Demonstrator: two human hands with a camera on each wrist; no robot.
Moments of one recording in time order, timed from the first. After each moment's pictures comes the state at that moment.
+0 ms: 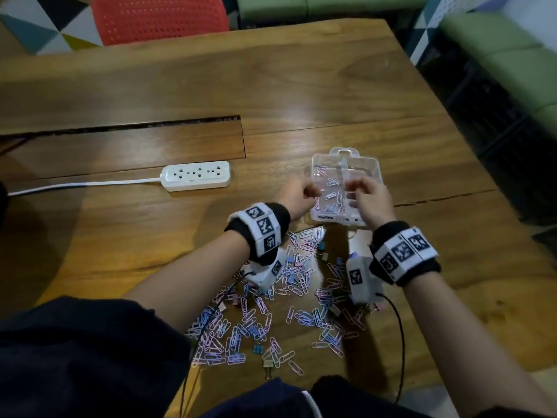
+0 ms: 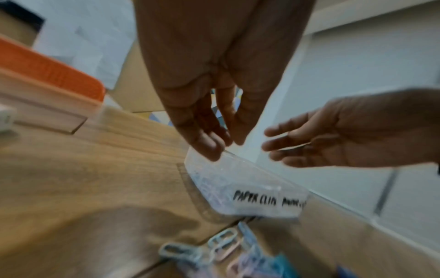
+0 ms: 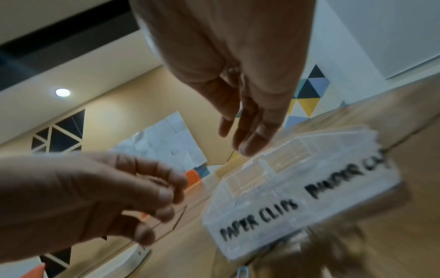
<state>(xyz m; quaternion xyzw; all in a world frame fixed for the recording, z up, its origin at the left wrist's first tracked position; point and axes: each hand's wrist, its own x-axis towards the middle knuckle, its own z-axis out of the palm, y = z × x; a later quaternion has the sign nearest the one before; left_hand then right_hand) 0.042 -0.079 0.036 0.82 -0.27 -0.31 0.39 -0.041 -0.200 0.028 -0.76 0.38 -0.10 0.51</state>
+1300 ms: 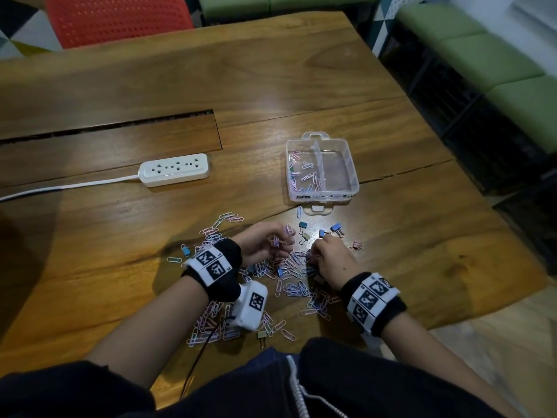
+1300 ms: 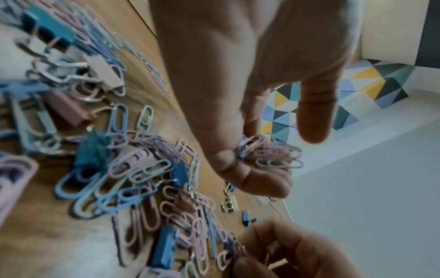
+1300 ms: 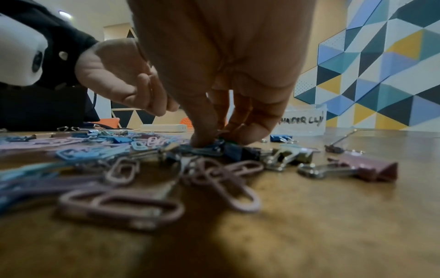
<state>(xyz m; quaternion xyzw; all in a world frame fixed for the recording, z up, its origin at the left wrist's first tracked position) -0.006 -0.009 0.003 0.55 -0.07 -0.63 0.54 -0.139 -0.126 -0.033 -0.94 0.26 0.09 0.22</state>
